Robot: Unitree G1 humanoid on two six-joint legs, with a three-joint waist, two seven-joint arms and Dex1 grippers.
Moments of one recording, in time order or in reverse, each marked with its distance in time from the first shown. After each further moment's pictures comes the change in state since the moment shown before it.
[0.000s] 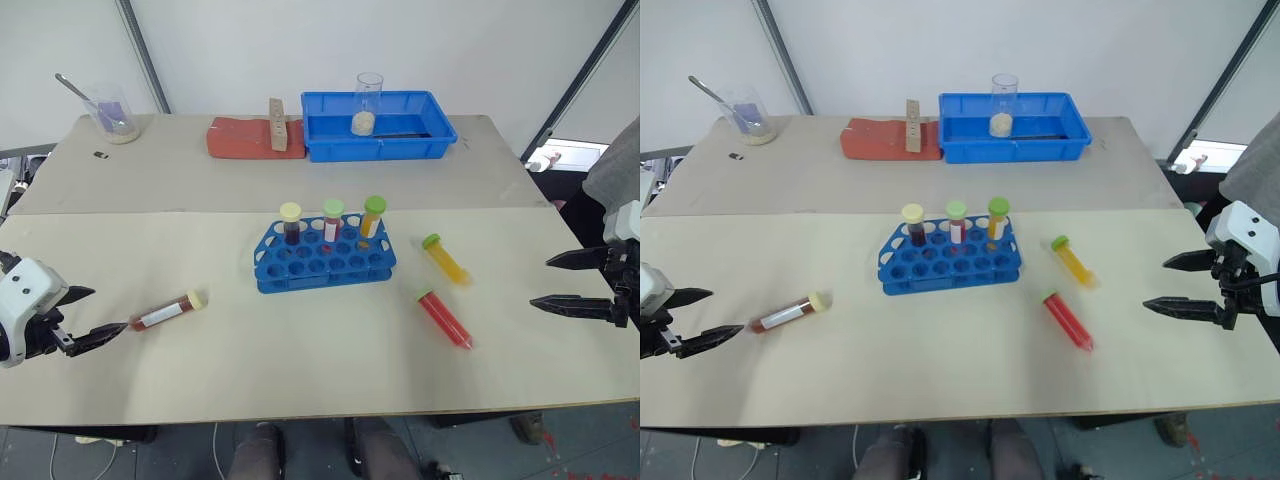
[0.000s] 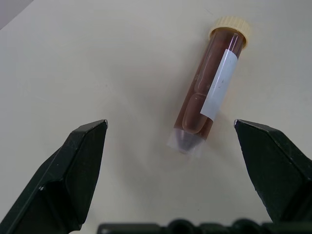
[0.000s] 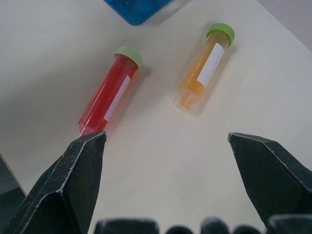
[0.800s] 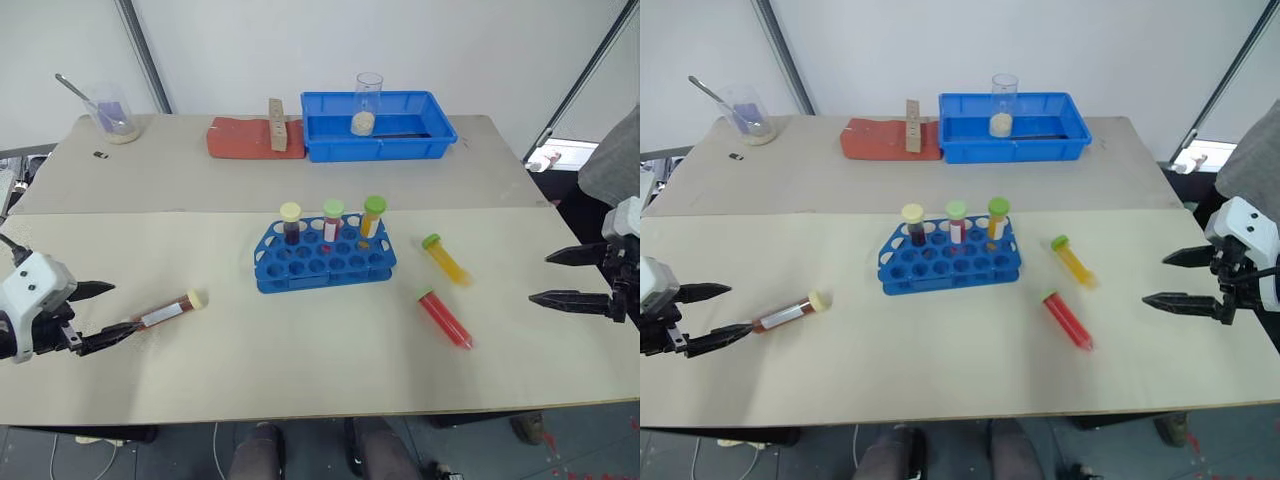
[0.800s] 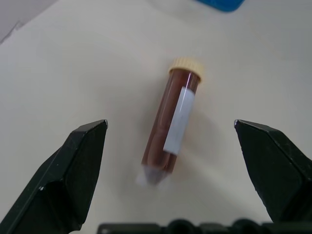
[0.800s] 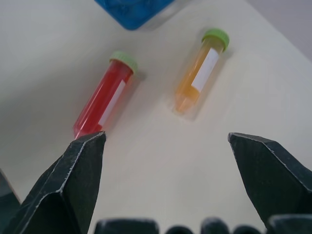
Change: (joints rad) left arm -0.036 -0.003 -0.003 -0.082 -0.098 0.052 -0.071; right arm -0.092 0.011 0.049 0.037 -0.016 -0.001 0.011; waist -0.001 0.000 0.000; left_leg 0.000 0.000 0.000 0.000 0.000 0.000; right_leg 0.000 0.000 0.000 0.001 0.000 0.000
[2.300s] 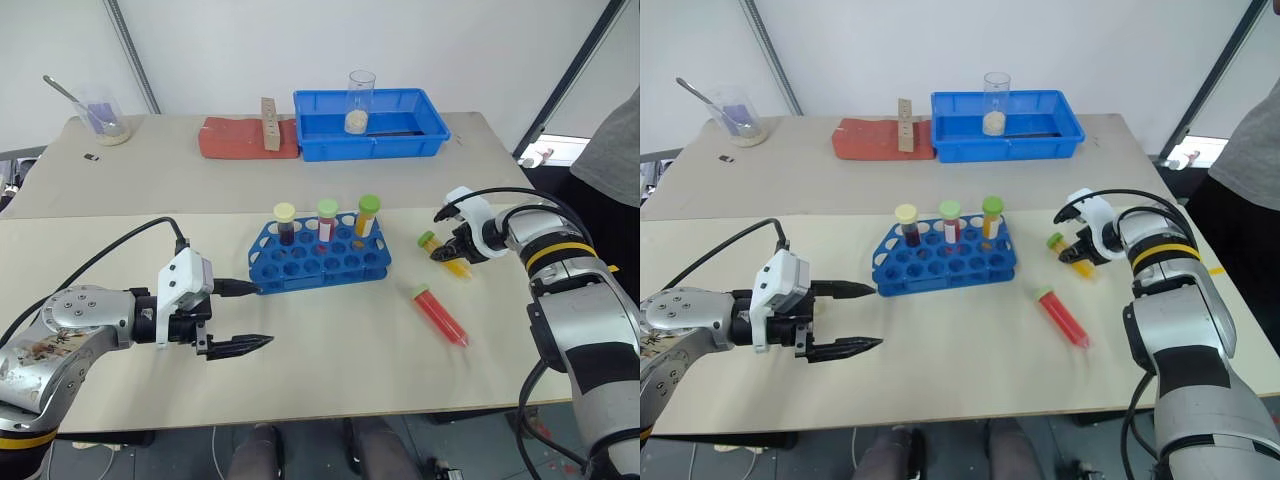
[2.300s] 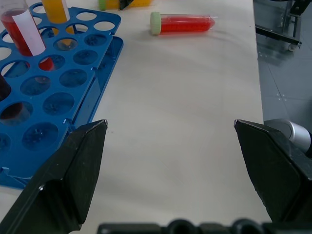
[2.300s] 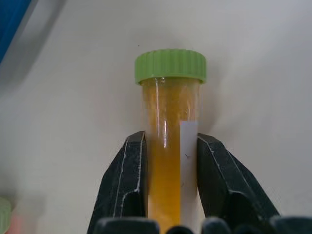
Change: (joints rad) left arm -0.291 -0.122 -0.436 -0.367 -0.224 0.145 0.097; right arm -0.961 0.679 0.581 1.126 -0.541 0.037 -0.307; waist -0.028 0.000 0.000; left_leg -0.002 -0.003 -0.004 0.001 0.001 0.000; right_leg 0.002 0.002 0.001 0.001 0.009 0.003
